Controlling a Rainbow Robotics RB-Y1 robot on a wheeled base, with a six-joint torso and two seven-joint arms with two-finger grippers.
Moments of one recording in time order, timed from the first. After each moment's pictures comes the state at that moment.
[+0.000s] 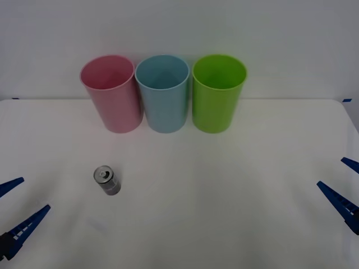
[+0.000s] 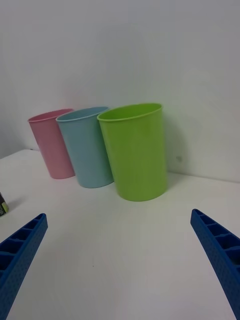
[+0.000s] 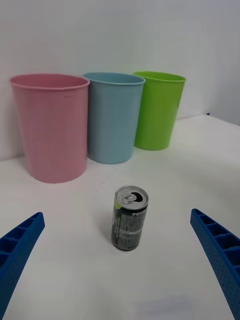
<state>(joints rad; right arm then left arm) 0.35 -0.40 -0.52 -1.66 0.96 -1.22 0.00 0.48 0.46 0.49 -1.68 -0.94 -1.19 -0.10</state>
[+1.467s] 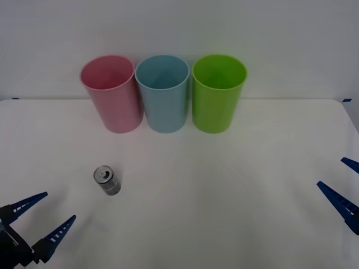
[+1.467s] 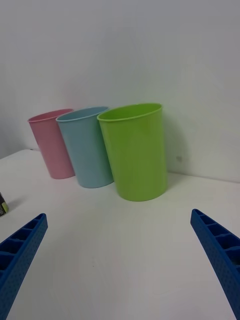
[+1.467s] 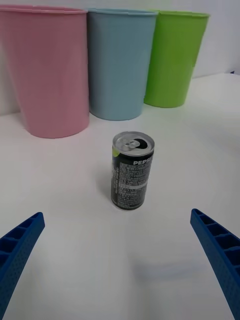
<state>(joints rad) 0.35 -0.40 -0.52 -1.66 0.96 -1.22 0.00 0.49 0.43 0.32 -1.64 -1.03 -0.99 -0.22</state>
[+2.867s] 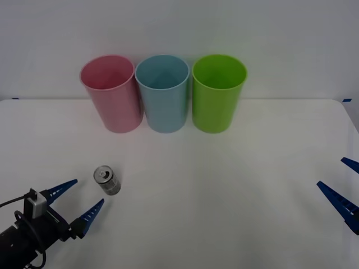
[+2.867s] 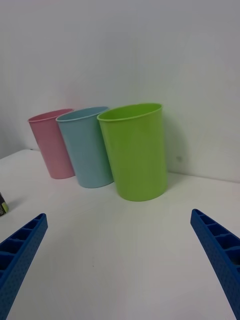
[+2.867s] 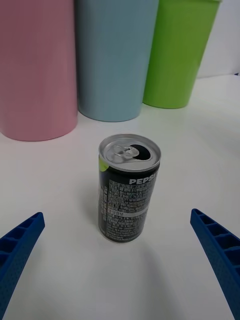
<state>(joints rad) 0.35 -0.40 -0.52 -1.66 0.96 -1.22 0.00 0.29 0.31 0.27 -1.49 -1.18 -0.96 -0.22</state>
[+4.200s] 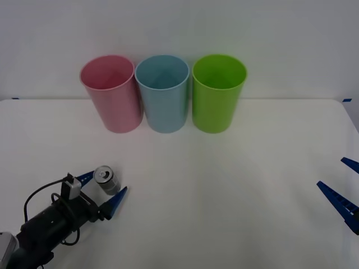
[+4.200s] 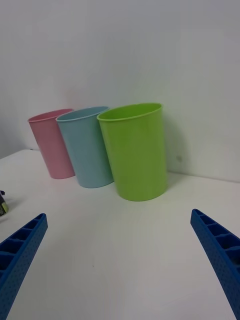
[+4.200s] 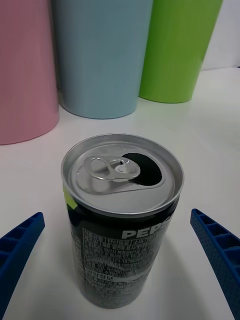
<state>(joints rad) 0.35 -0.40 -0.52 -1.66 0.96 -1.22 0.00 0.07 0.22 0.25 -1.26 -1.27 -0.93 -0.30</state>
